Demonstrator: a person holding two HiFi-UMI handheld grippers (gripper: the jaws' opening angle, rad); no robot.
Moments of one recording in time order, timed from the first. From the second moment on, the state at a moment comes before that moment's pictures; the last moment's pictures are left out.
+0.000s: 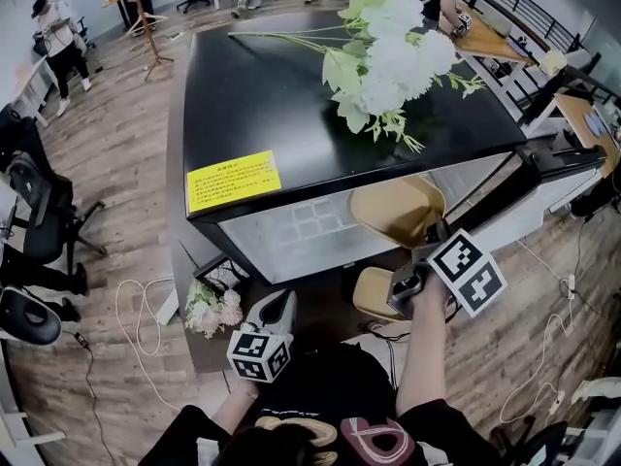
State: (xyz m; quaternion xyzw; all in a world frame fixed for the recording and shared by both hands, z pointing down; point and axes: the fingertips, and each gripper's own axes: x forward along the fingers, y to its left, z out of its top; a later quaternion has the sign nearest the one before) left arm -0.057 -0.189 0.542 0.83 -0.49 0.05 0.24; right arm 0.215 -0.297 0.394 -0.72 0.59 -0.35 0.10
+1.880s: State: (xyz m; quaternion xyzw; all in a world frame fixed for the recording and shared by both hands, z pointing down) left arm 0.007 -0.180 0.543 0.87 -0.42 0.08 0.23; right arm 0.278 -0.192 0.435 -0.71 0.59 -0.37 0.09
